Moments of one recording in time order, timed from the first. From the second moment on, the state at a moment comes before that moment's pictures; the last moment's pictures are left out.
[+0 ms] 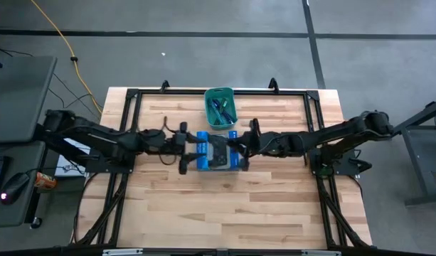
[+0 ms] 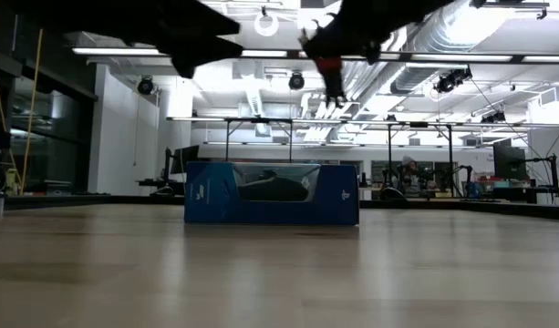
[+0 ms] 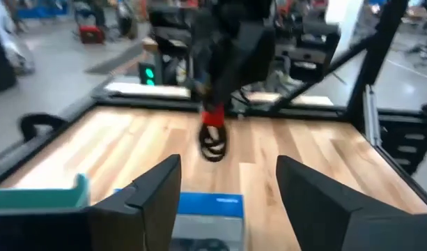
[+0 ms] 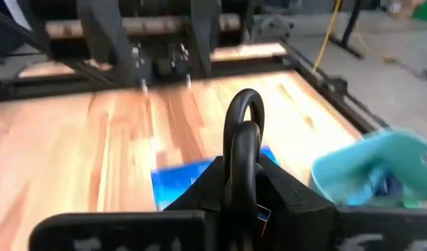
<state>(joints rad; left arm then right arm) 0.02 1.19 0.52 0.51 -0.16 -0.06 0.15 1.37 0.88 0.14 0.37 0.10</state>
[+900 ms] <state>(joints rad) 0.02 0.95 0.25 0.77 -0.14 -0.01 0.14 1.11 0.40 0.65 0.39 0.13</state>
